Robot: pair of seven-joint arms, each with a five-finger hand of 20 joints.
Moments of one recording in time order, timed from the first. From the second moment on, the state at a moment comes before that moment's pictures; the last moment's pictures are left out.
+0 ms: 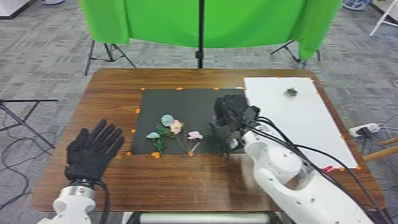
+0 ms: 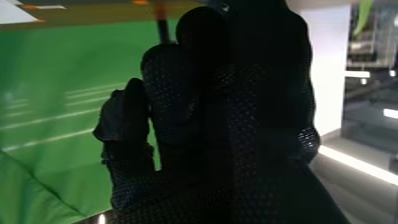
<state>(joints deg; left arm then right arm) 125.1 -65.1 -92.4 -118.5 11.1 10.6 13.8 -79.5 -58.0 51.8 -105.1 -143.2 -1.0 17.0</state>
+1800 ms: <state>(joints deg) 125.5 -65.1 -91.5 -118.5 9.7 11.3 15.9 -67.2 -57.1 62.6 -80.5 -147.1 -11.1 26.2</state>
